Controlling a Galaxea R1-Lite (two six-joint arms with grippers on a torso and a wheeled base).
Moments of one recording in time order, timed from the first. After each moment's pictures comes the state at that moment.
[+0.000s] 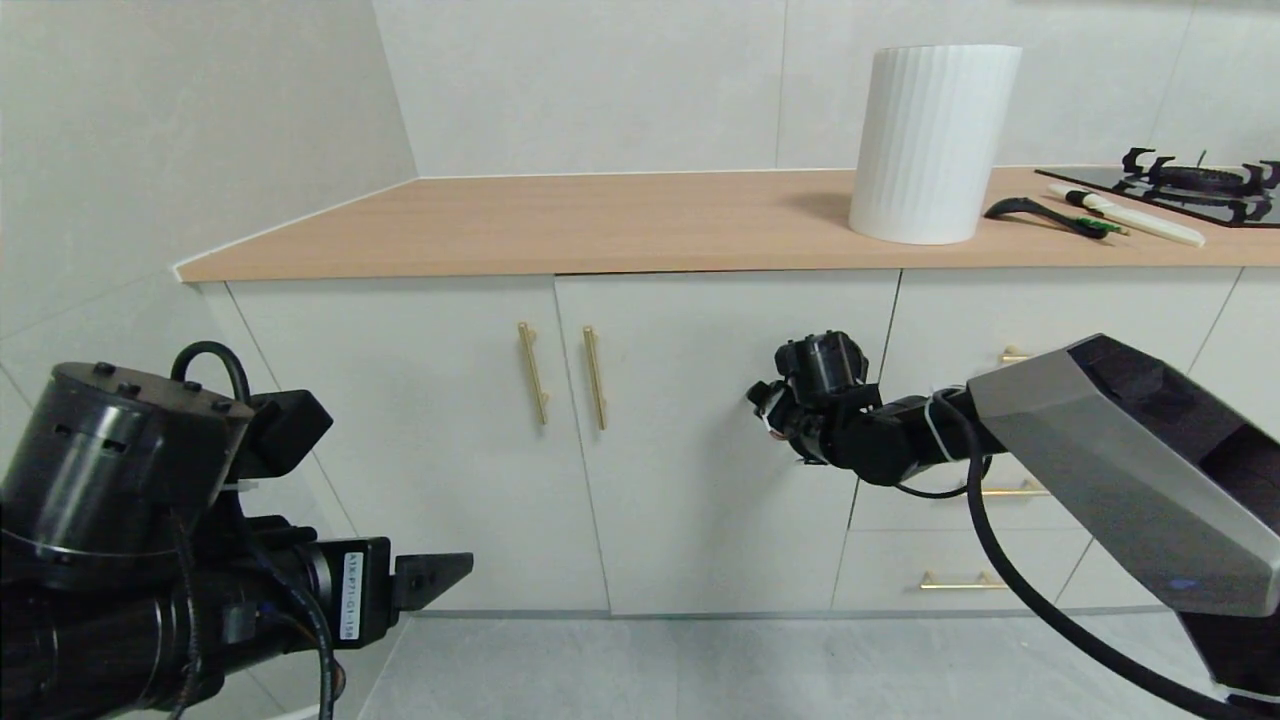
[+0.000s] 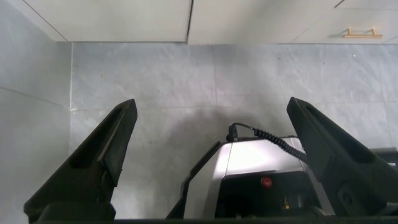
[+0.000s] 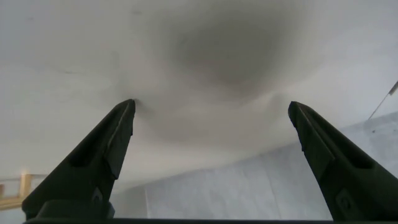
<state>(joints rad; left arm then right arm) -0.53 1.32 -0.76 0.20 0.25 -0.44 0.49 2.44 -1.68 -0.27 -0.34 0.88</state>
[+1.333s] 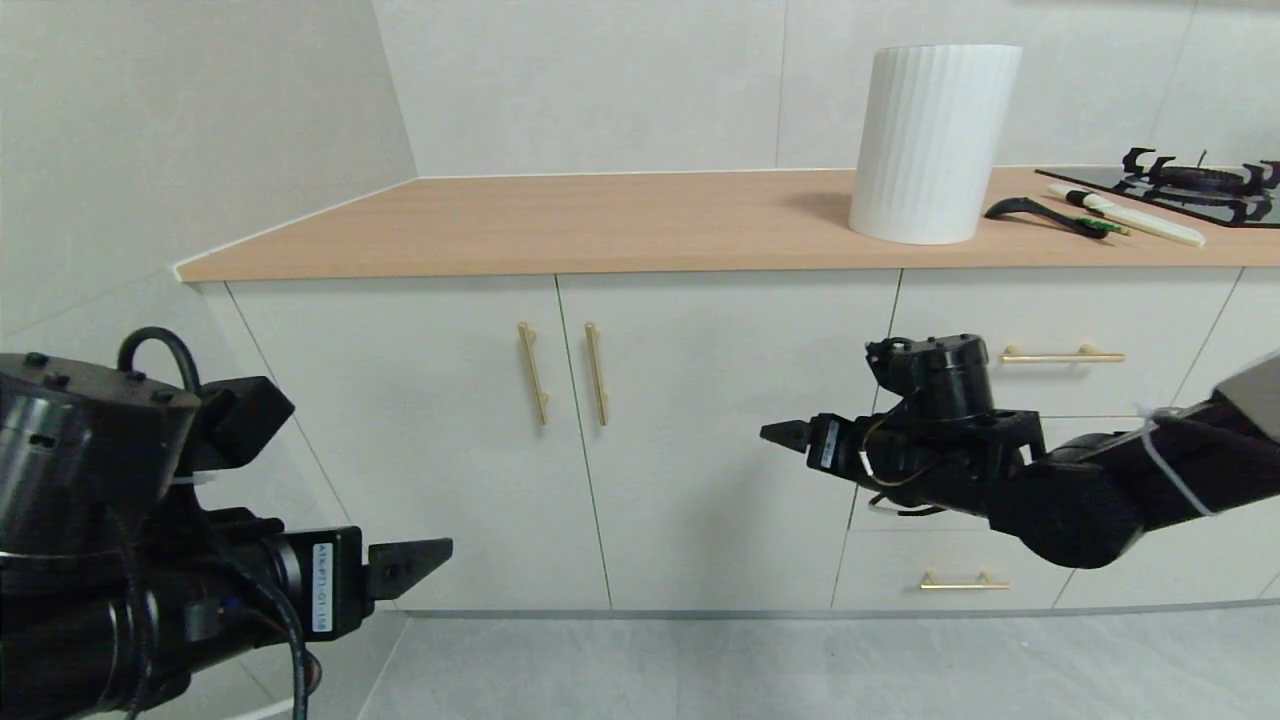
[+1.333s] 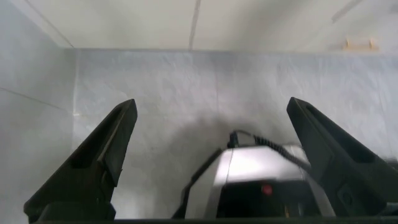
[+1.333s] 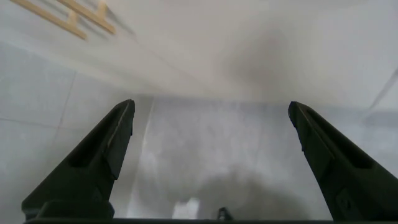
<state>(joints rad) -0.51 1.26 -0.76 0.20 0.29 -0.43 0.50 1.97 -0.99 -0.55 0.02 0.57</state>
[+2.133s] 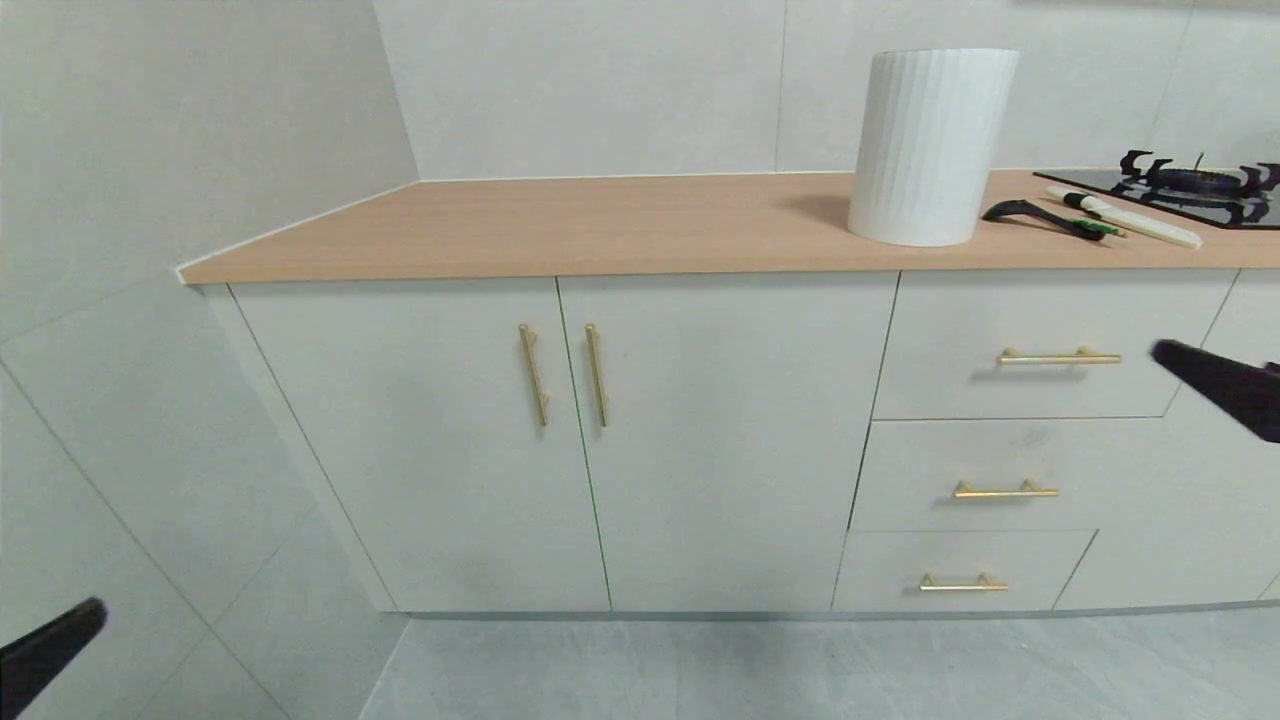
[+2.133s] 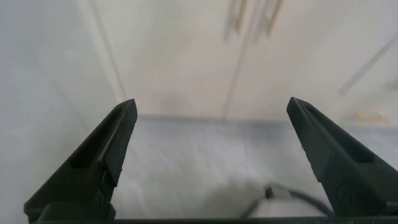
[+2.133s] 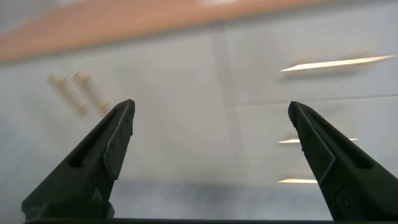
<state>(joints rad) -0.31 0.60 -0.58 0.22 0.30 -0.16 0.37 0.97 -0.54 -0.45 -0.25 0.21</state>
